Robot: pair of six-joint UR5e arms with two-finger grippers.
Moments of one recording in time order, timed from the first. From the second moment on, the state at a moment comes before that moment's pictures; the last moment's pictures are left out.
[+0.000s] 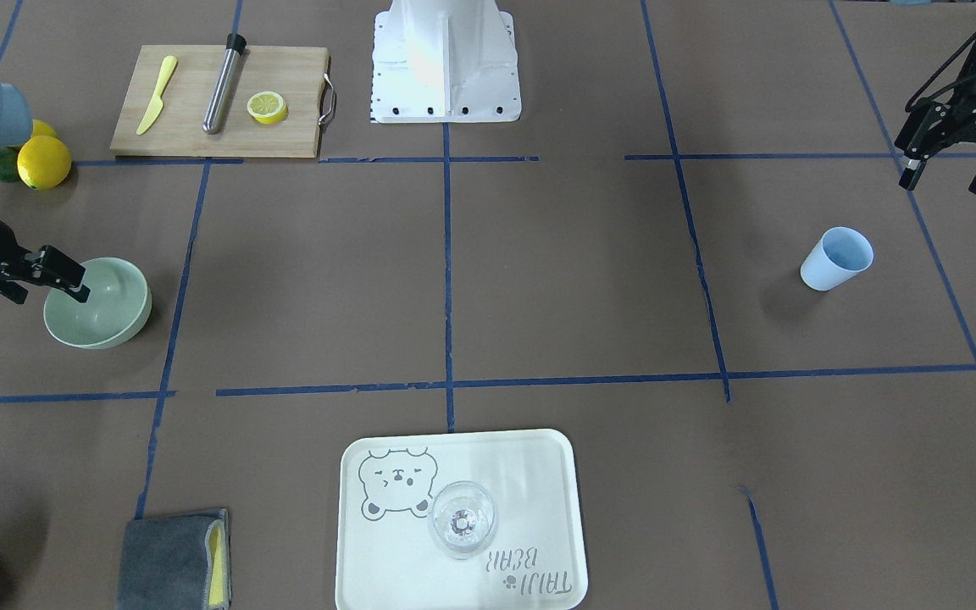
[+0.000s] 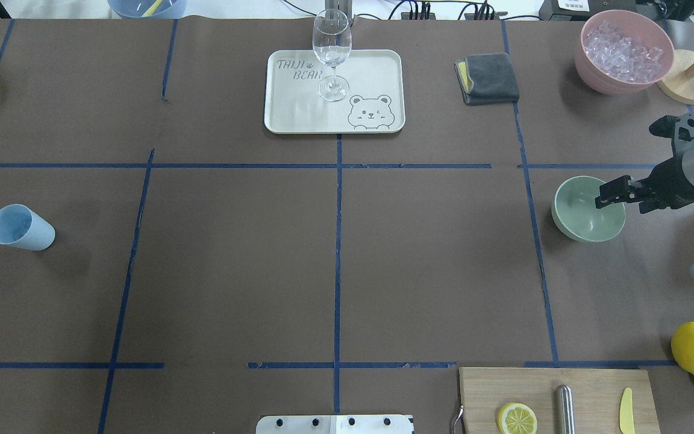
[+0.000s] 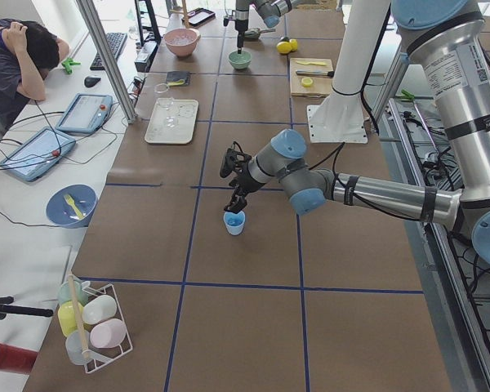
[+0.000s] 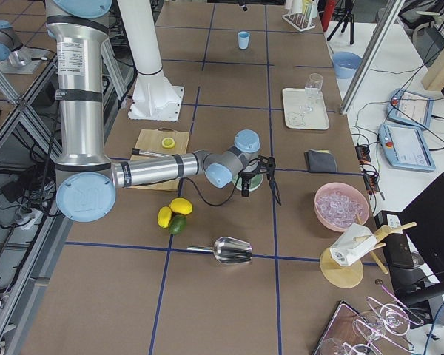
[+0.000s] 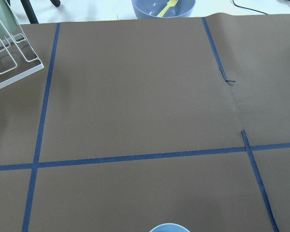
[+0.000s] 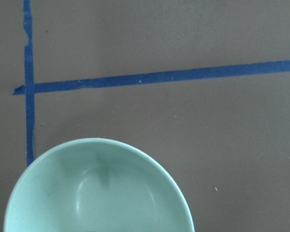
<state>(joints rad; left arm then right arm) -1.04 -1.18 -2.06 -2.45 -1.85 -0.84 0.97 -1.58 1.67 -1.00 2.22 0.93</state>
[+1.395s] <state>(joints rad) -0.77 -1.14 -2.06 -2.51 -1.59 -1.03 1.00 -1.56 1.69 -1.01 2.33 0.95</state>
